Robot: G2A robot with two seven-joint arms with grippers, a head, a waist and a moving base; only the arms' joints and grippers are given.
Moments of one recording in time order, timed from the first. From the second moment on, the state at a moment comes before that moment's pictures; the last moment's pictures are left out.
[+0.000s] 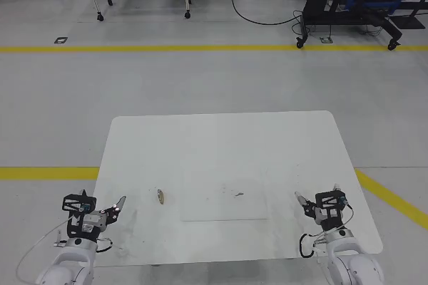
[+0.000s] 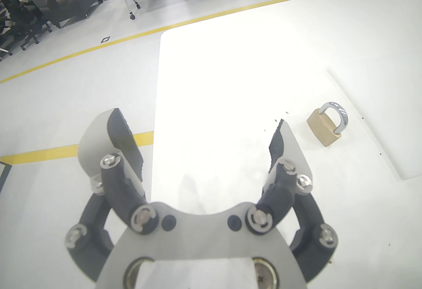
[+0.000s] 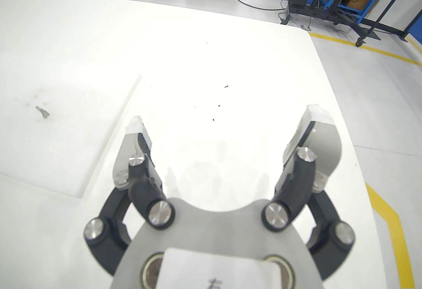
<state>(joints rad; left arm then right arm) 1.73 -1.15 -1.60 -1.80 1.33 0.00 0.00 -1.73 -1.15 1.60 -1.80 -1.33 0.00 0.00</state>
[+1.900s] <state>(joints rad) 1.73 -1.15 -1.60 -1.80 1.33 0.00 0.00 -1.30 -1.17 1.20 -1.55 -1.45 -0.49 0.21</state>
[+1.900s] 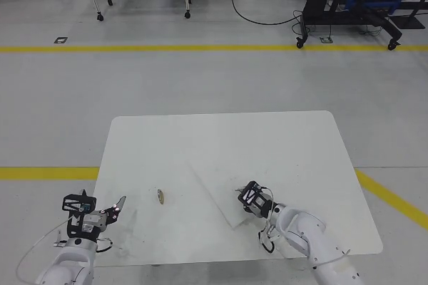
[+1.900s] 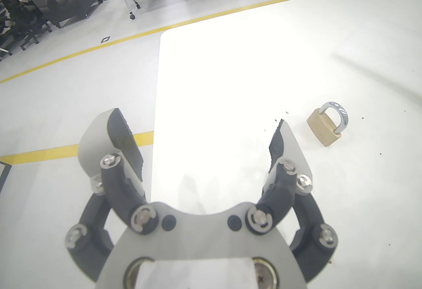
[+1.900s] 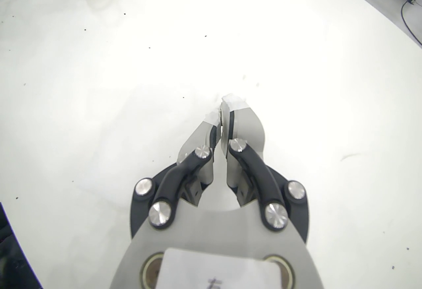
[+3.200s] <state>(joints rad) 1.45 -1.20 -1.07 -1.94 1.75 -0.14 -0.35 -1.29 -1.12 1.22 -1.54 -1.63 -0.77 0.04</state>
